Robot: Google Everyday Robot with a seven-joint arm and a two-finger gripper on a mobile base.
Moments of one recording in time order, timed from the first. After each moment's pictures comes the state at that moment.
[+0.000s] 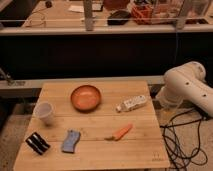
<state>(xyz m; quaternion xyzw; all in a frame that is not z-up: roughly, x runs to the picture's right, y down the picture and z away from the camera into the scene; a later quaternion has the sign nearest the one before) 0.285 0.106 0.684 -0.28 0.02 0.02 0.96</state>
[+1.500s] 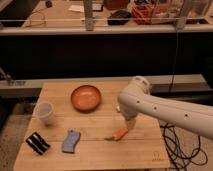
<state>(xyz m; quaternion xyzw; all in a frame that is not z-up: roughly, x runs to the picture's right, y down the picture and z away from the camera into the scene) 0.113 0.149 0.733 -0.25 -0.03 -0.11 0.96</state>
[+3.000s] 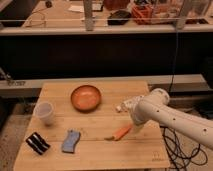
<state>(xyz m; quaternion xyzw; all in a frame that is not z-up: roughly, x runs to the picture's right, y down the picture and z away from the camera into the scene) 0.159 0.169 0.769 -0.21 -0.11 -0.07 0.97</state>
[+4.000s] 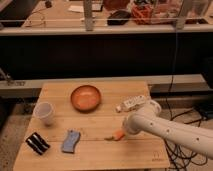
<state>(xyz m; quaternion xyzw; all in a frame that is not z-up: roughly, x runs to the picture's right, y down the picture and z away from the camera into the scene) 0.119 0.222 0.781 -0.21 -0.13 -0.11 0.96</state>
